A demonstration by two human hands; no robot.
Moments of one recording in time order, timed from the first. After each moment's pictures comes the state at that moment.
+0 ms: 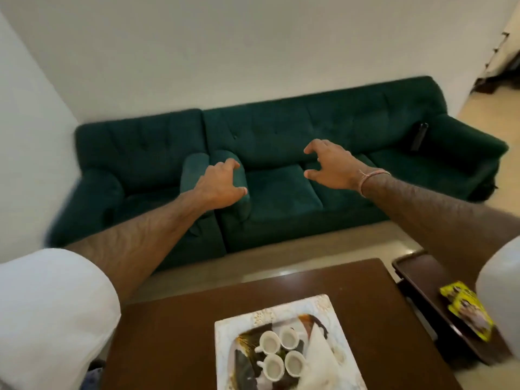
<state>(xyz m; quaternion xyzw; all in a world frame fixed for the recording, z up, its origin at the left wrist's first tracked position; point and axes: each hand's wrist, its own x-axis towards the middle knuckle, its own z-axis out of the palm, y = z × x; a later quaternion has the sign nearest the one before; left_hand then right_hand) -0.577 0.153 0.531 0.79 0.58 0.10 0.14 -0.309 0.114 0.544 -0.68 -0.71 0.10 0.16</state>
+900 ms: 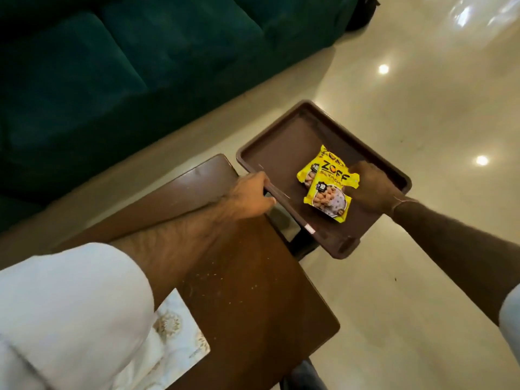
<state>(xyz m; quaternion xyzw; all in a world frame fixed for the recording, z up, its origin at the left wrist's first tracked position) -0.030 0.059 0.072 0.84 0.38 -0.14 0.36 0.208 -0.104 0.075 -0.89 -0.35 0.30 0.05</state>
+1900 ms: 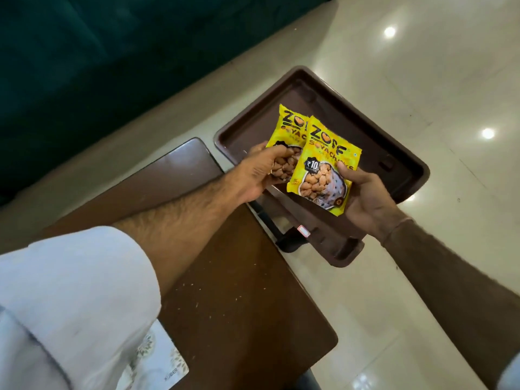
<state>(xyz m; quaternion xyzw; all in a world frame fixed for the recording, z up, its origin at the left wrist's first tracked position) 0.059 0.068 0.006 0.38 0.45 0.04 0.81 0.185 -0.103 0.022 -0.54 0.09 0.57 0.62</state>
